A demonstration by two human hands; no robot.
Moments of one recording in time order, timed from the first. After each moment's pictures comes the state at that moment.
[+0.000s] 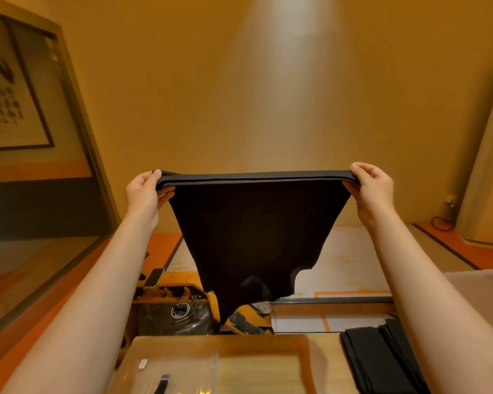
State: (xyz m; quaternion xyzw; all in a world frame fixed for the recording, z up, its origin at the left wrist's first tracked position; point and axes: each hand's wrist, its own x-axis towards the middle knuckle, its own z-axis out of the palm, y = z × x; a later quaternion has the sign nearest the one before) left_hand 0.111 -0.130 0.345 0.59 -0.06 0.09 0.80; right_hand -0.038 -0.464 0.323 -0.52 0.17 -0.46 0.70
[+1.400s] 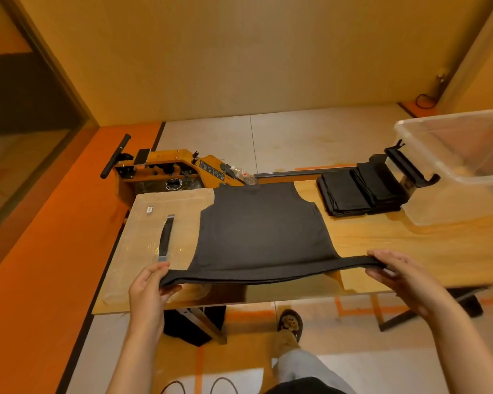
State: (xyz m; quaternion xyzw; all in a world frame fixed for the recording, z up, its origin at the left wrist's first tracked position) left_hand -0.150 0.023 0.016 0.69 0.12 -0.08 0.71; right_hand -0.353 -0.351 0.033 -0.54 0.36 -0.09 0.76
